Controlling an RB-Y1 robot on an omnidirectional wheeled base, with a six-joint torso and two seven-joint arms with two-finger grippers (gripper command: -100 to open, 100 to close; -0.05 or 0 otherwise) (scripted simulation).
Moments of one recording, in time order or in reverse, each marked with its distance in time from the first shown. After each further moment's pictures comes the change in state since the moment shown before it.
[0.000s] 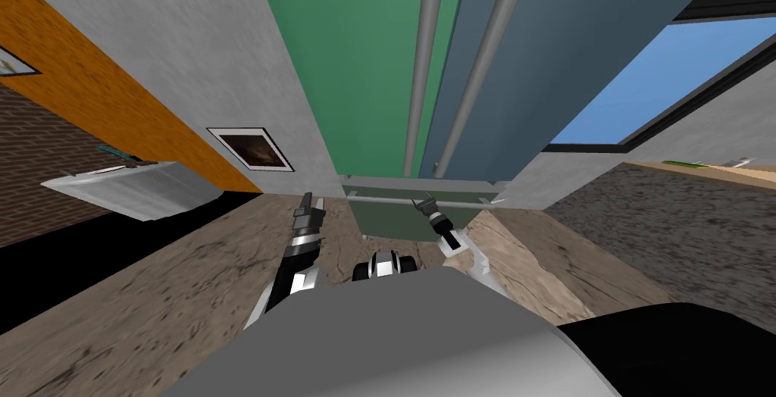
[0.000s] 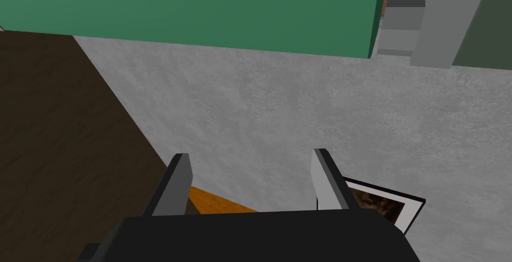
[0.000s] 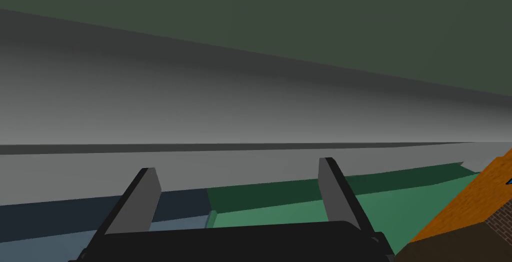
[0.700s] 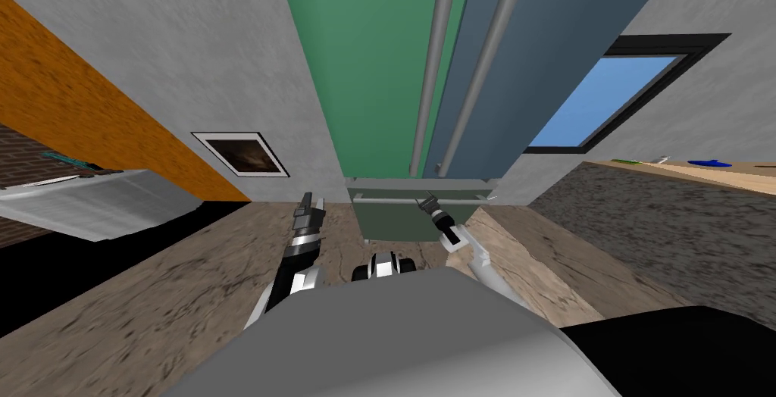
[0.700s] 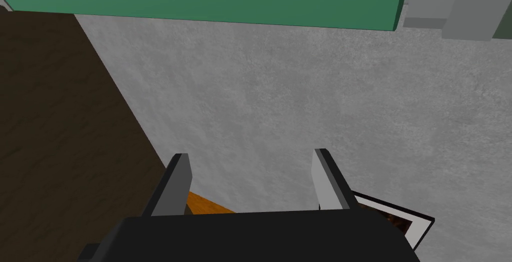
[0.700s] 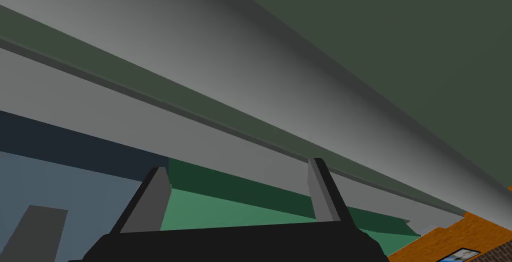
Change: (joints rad) left arm 0.000 0.000 0.000 0.000 0.000 0.000 0.000; right arm -0.055 -0.061 -0.013 0.073 0.081 0.035 0.167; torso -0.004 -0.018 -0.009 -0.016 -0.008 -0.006
